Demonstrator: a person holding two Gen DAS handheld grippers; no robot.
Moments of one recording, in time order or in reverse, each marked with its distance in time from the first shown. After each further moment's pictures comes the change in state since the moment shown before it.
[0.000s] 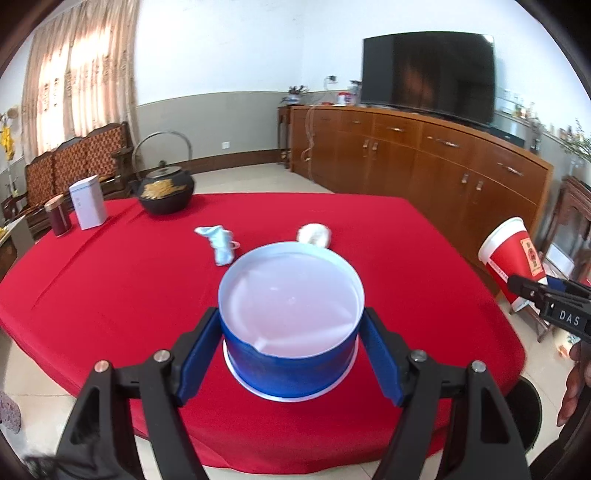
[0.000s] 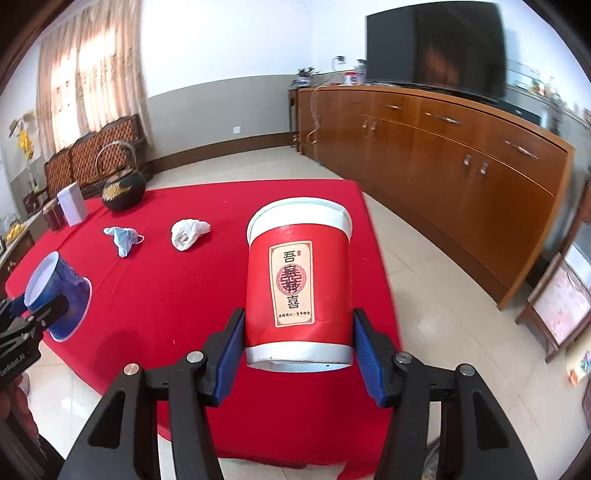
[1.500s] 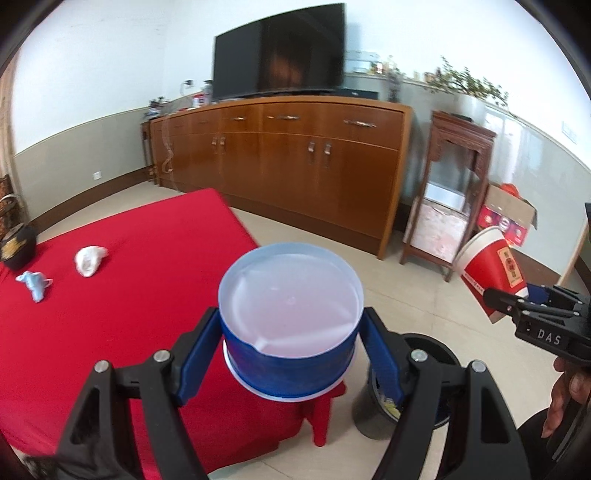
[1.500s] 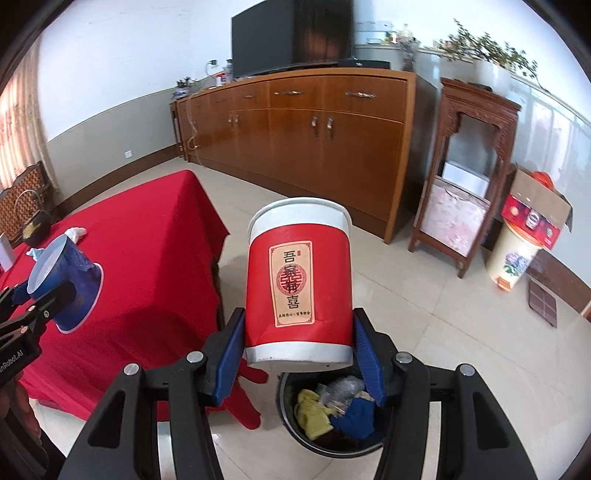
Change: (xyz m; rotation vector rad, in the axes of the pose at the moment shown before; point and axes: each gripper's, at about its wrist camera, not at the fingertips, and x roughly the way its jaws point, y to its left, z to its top) left arm -0.031 -0.220 -0.037 0.274 0.016 -0.413; right arm -0.138 -0.185 -0.124 0.271 0.021 -0.334
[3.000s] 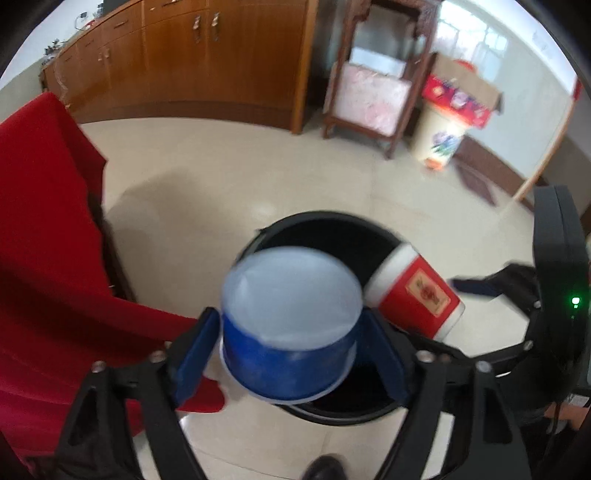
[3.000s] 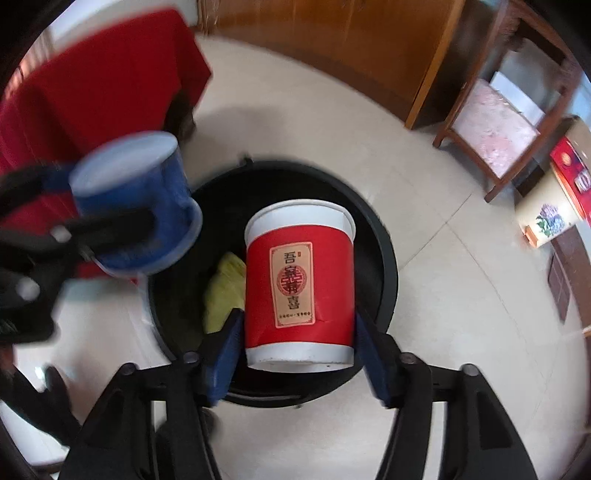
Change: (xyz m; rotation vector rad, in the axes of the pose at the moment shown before) left arm 0.170 -0.153 -0.096 0.143 0.431 -0.202; right arm 0.179 -0.114 -0.147 -0.239 0.472 0.034
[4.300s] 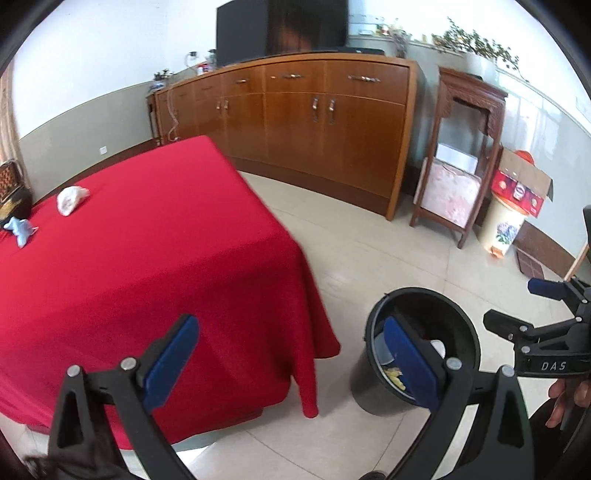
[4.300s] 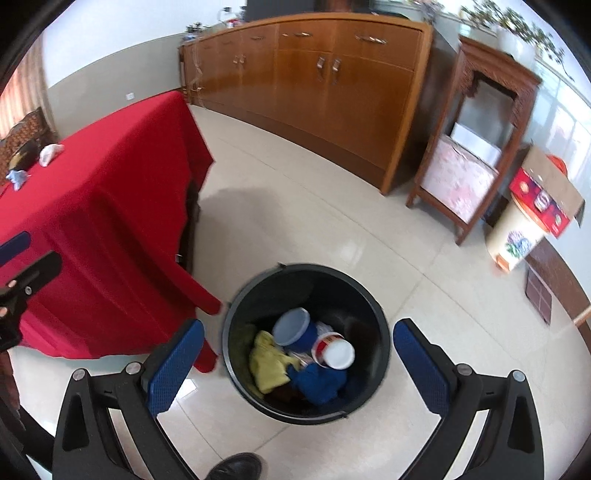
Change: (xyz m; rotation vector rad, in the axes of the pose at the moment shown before) left arm -0.157 0.091 -0.048 -0.201 -0.320 0.263; right arm -0.139 0.067 0.033 0.111 -0.295 -0.045
